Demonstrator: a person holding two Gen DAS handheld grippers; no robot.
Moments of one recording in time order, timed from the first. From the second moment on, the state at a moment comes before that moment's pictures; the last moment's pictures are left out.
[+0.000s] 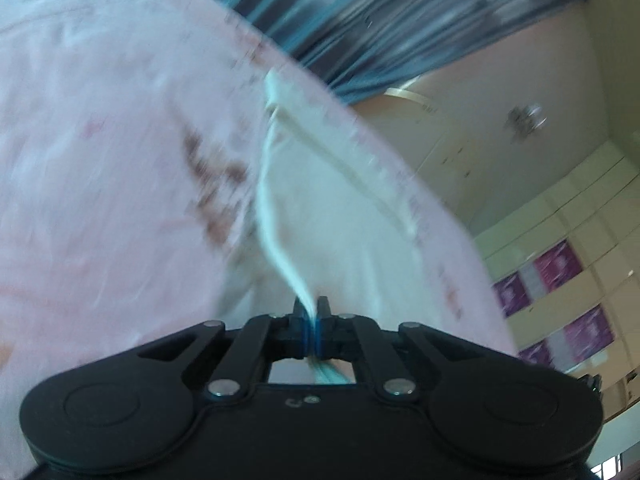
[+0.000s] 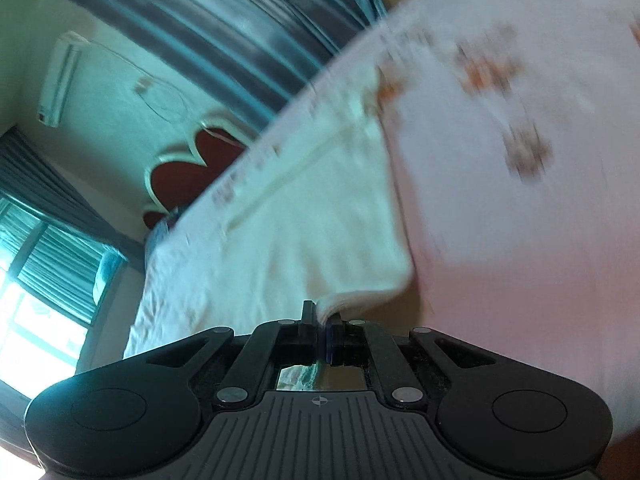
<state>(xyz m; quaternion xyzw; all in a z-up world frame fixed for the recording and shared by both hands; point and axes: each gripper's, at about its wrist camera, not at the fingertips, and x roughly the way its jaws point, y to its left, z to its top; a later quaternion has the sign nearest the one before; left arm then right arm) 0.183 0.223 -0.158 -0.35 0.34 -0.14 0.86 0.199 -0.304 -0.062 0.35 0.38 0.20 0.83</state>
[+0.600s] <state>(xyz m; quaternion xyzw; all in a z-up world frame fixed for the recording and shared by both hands) 0.459 0.226 -0.112 -0.36 0.31 -0.14 0.87 0.490 -0.276 -0.025 0.35 0.37 0.14 0.85</state>
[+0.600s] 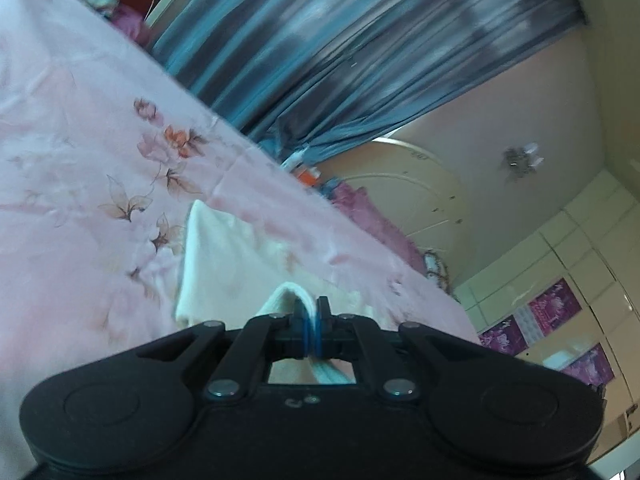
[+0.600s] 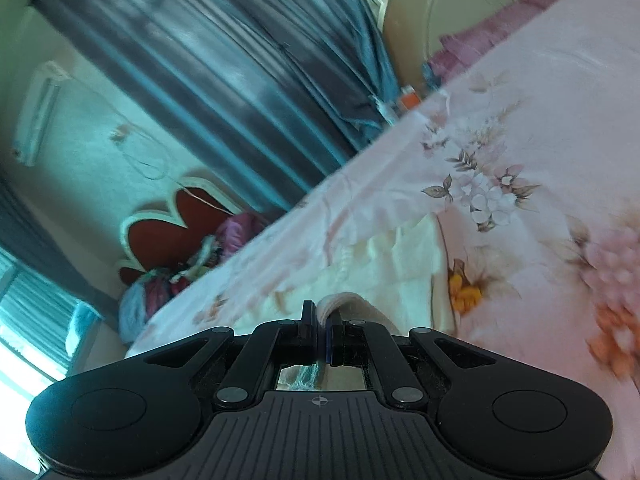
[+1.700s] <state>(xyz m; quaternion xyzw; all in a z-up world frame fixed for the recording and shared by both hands) 0.597 0.217 -0.174 -0.17 0.39 -0.19 0.89 0.611 -0.231 -0.128 0.11 0.44 0.11 0.88</state>
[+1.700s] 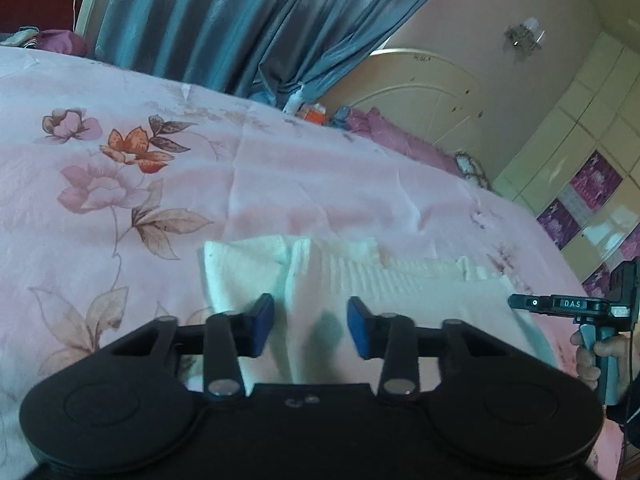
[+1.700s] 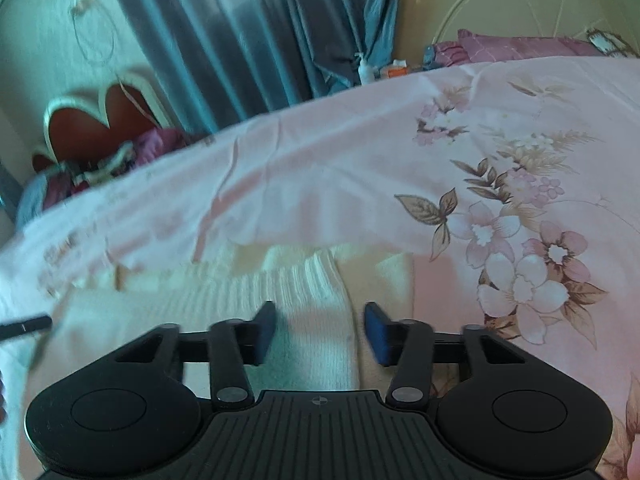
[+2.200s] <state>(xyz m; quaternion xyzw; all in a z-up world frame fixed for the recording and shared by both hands) 0.596 0.205 -0.155 -0.14 0.33 -0.20 0.91 0.600 -0.229 -0.110 0.08 0.37 0.11 0.92</state>
